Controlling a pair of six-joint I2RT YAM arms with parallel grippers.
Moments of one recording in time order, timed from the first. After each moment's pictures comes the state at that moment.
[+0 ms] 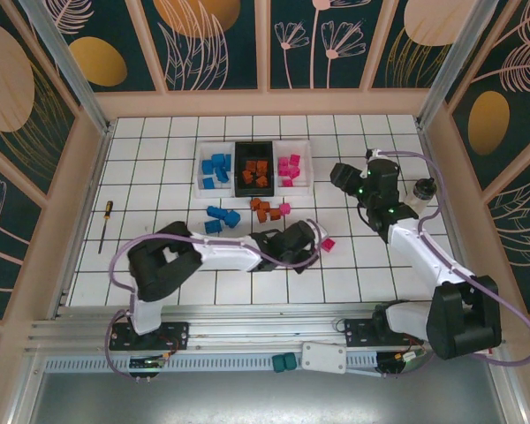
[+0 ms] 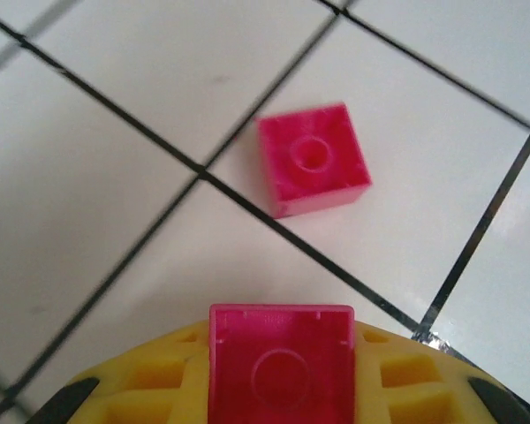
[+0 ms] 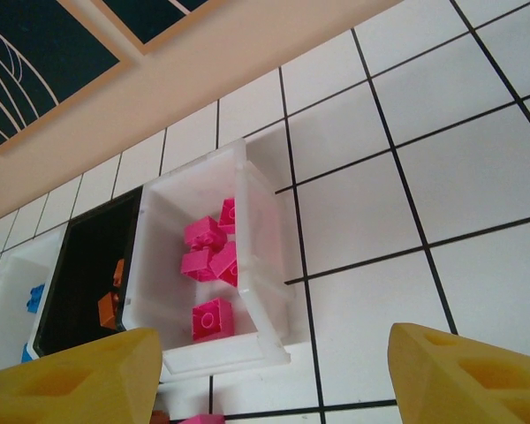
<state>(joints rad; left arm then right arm) -1.10 1.89 1.09 0.00 -0.07 -0.21 0.23 1.20 0.75 0.00 -0.05 0.55</state>
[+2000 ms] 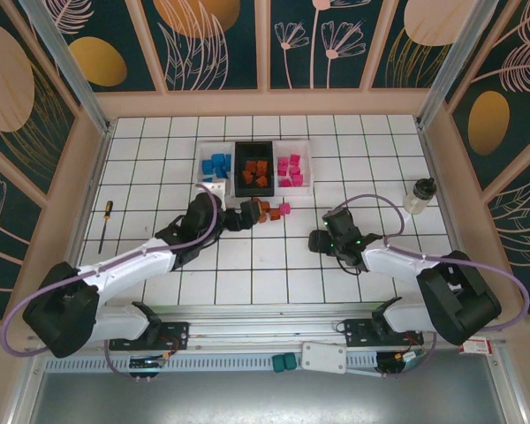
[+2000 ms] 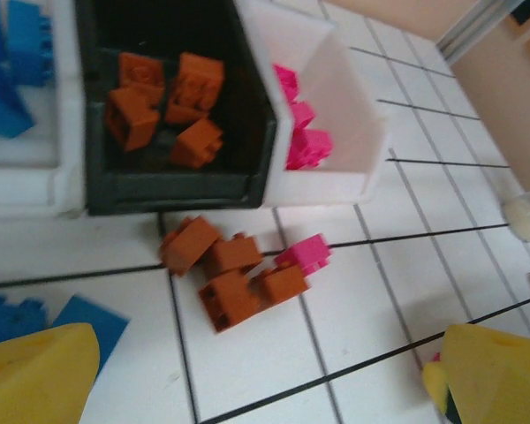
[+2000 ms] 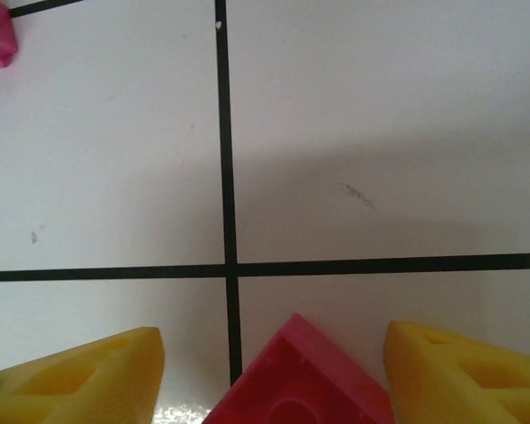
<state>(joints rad) -0.70 1.26 0.63 0.13 -0.09 -0.64 0.57 1.31 0.47 -0.14 0.11 0.60</state>
